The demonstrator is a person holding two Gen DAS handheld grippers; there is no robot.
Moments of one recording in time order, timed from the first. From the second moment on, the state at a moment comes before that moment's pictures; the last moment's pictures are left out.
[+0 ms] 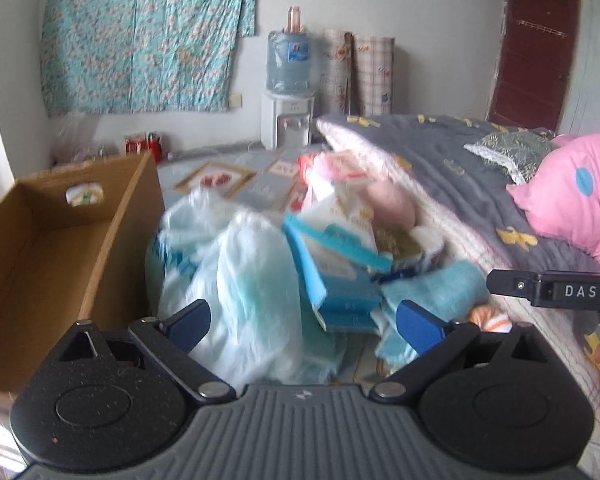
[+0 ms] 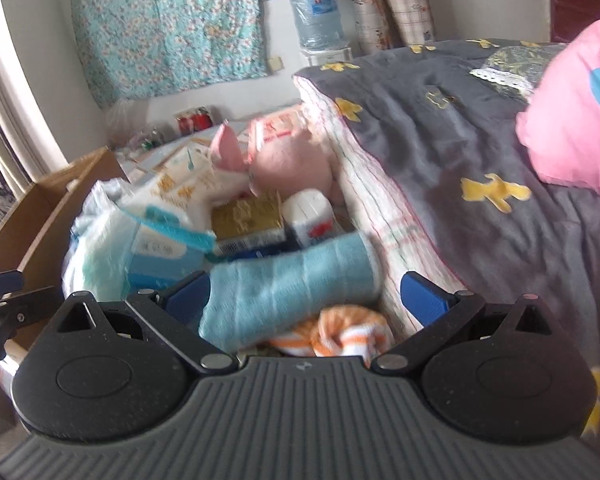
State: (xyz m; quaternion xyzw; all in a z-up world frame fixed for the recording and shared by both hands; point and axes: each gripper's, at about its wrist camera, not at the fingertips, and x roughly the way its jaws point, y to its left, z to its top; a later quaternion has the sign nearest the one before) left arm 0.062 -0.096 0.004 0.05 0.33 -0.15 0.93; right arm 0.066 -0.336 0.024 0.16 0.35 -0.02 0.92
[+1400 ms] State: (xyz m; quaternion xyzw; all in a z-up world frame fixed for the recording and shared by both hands) left arm 0.168 -0.141 0.044 0.03 0.36 -0.23 0.90; right arm 0.201 -0.337 0.023 0.40 0.36 0.17 0.83
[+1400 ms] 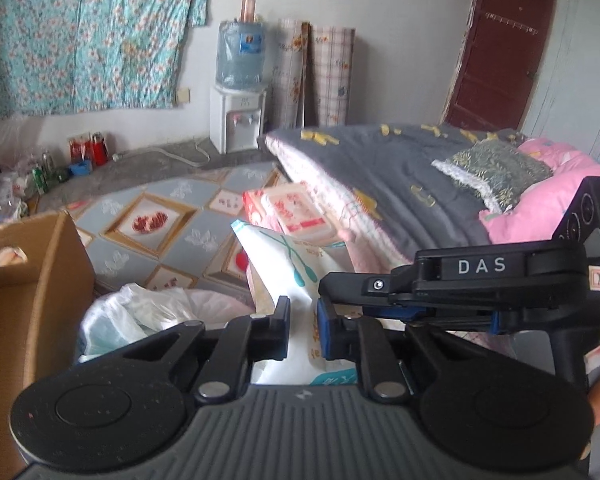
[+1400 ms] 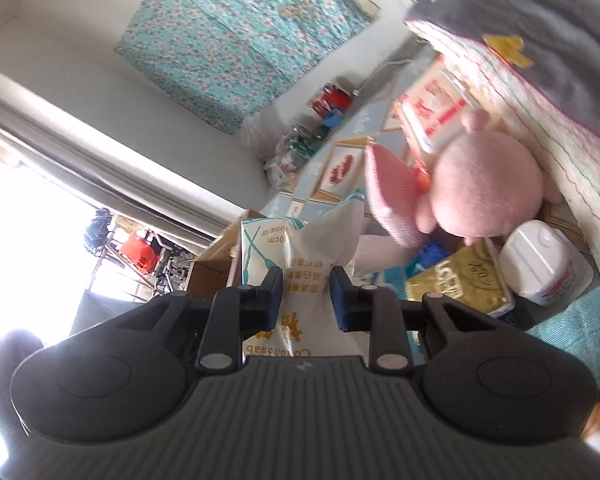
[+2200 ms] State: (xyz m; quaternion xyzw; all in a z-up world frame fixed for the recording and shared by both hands) left arm 0.184 0.088 0.097 -0.02 0.33 -0.02 0.95; right arm 0.301 -0.060 0.085 0.32 0.42 0.34 0.78
